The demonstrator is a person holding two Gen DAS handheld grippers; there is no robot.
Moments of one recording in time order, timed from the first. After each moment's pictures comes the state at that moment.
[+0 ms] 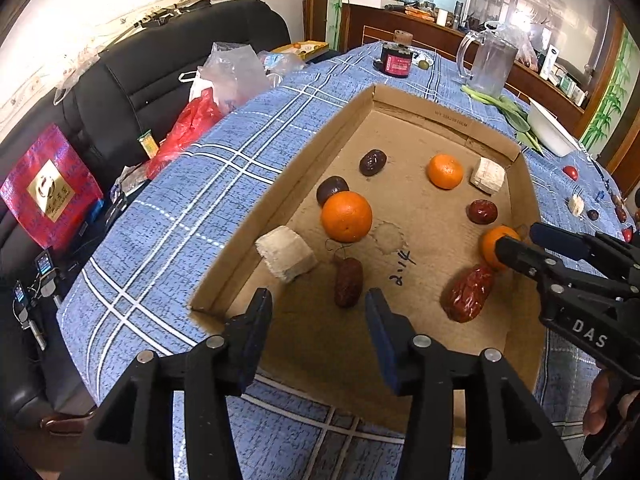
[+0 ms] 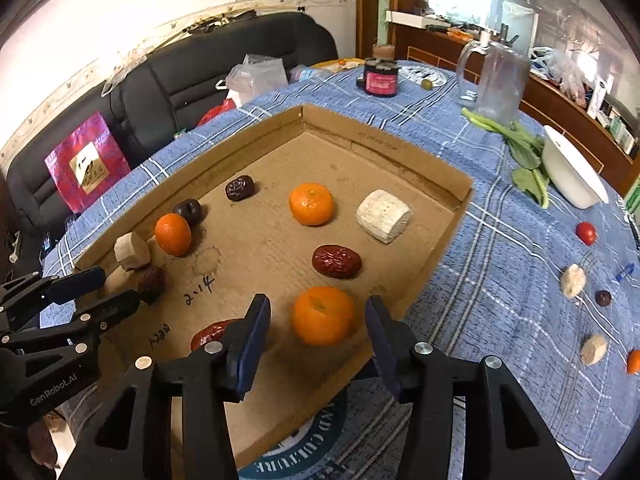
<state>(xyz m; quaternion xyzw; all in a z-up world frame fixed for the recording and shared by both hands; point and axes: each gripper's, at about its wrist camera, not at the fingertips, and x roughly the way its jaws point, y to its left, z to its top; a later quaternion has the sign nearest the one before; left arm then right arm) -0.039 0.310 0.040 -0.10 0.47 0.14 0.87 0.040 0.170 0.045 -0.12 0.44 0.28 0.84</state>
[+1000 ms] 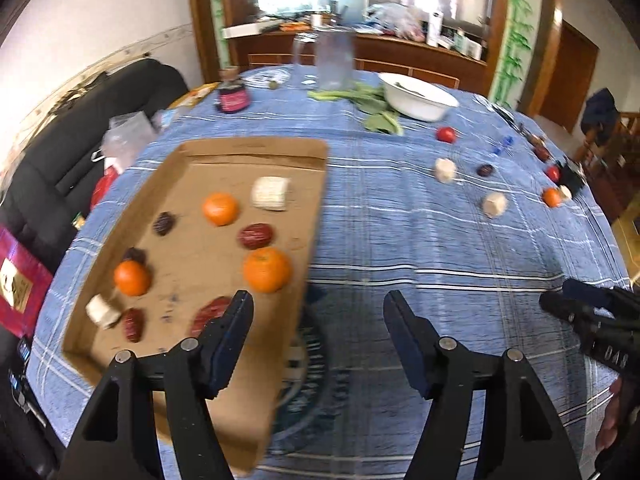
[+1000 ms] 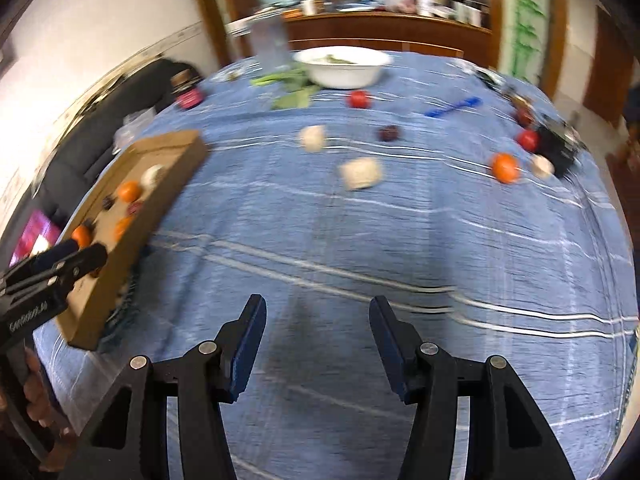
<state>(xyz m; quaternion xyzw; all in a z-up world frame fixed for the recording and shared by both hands) 0.005 0.135 0.066 0.00 0.45 0.01 0.90 -0.004 -0.083 0.053 0.03 0.48 0.11 0.87</state>
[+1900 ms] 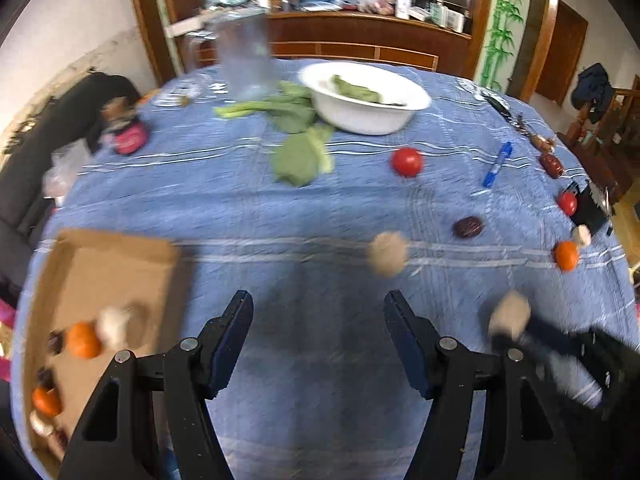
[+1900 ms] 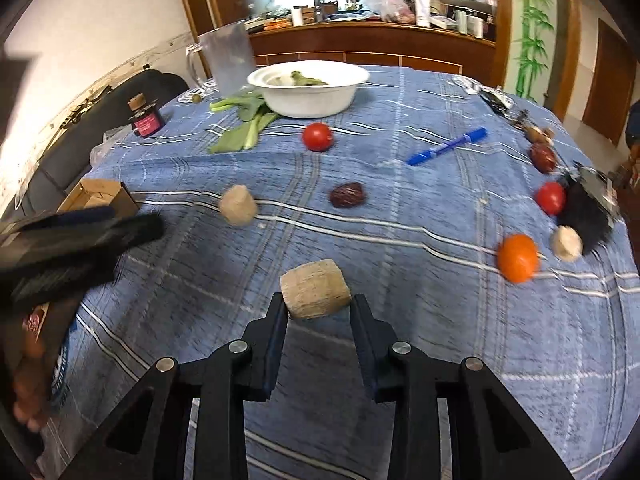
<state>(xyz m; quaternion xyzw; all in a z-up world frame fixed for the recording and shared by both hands) 0.169 0.031 0.042 0.02 0.48 -0.02 0.88 0.096 -0.113 0.027 0.01 0.45 0.12 0.89</state>
